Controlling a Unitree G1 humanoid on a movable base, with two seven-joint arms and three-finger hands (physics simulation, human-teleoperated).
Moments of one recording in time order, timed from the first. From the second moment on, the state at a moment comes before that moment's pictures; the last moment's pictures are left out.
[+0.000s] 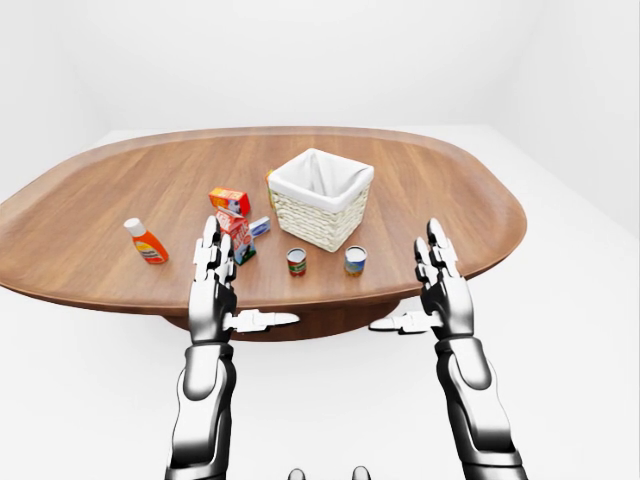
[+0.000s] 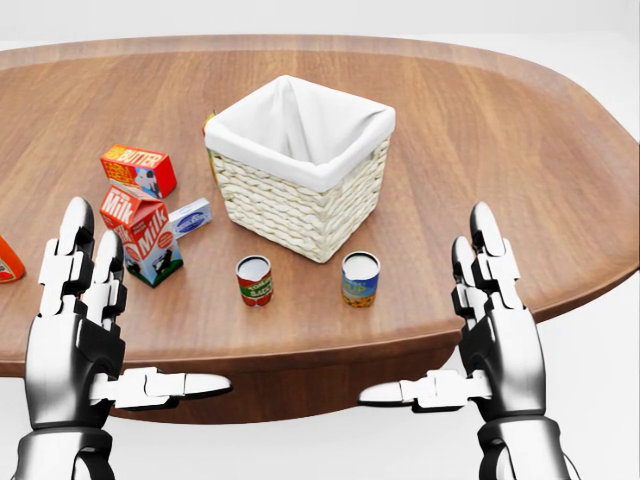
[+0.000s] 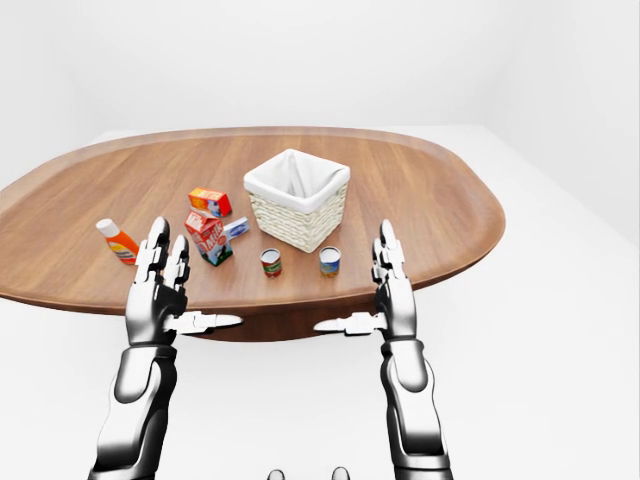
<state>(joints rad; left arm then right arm) 0.03 0.01 0.05 -0.24 -0.07 -0.09 -0.01 0.03 -0.01 -0.02 -0.19 0.05 -0.09 0.06</state>
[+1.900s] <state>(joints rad) 0.03 0.01 0.05 -0.24 -0.07 -0.09 -0.01 0.04 -0.01 -0.02 -0.17 0.01 -0.09 0.06</state>
